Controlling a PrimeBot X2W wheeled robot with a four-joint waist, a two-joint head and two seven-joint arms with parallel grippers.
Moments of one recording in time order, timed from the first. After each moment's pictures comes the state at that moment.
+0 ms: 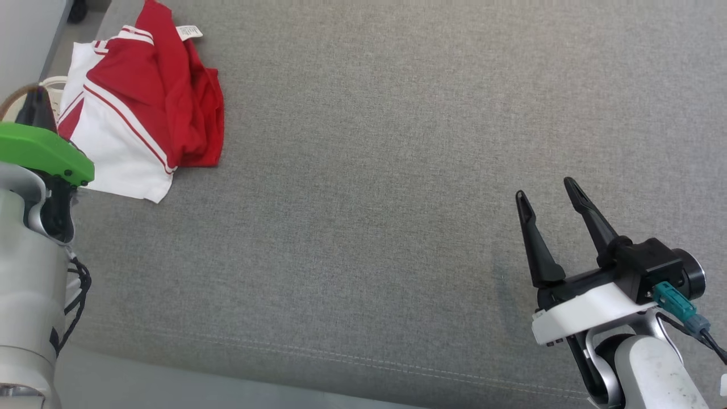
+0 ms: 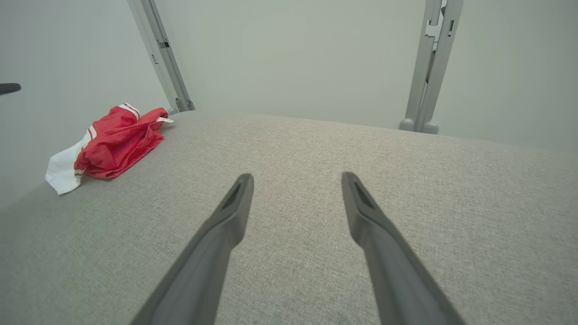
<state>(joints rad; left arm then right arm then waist) -0.98 0.34 -0.25 1.17 -0.75 -0.13 -0.18 -0.10 -0.11 0.12 -0.13 0.11 0.13 -0.08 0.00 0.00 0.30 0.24</state>
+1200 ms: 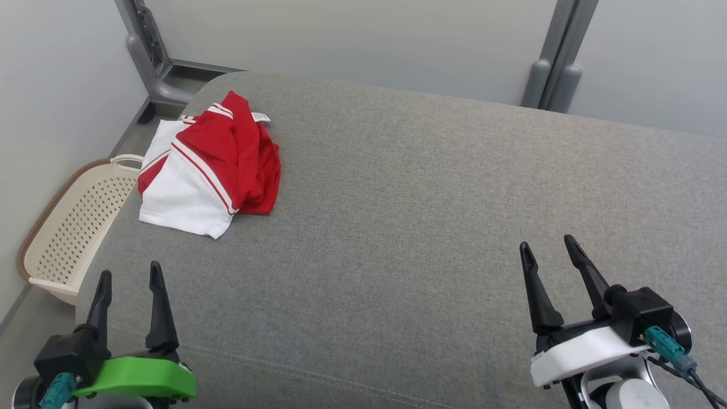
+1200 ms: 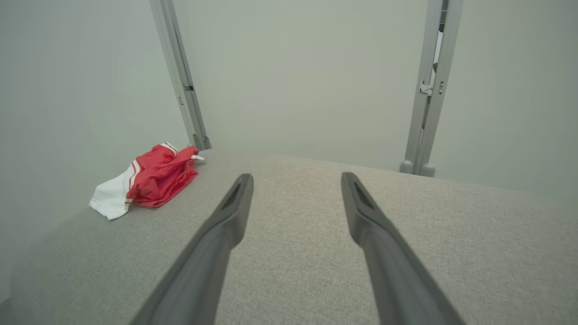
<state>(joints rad) 0.02 0.29 -0.17 0.04 -0.47 0.18 -0.22 0.01 -0.05 0.09 -0.01 0.14 0.13 -0.17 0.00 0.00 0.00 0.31</state>
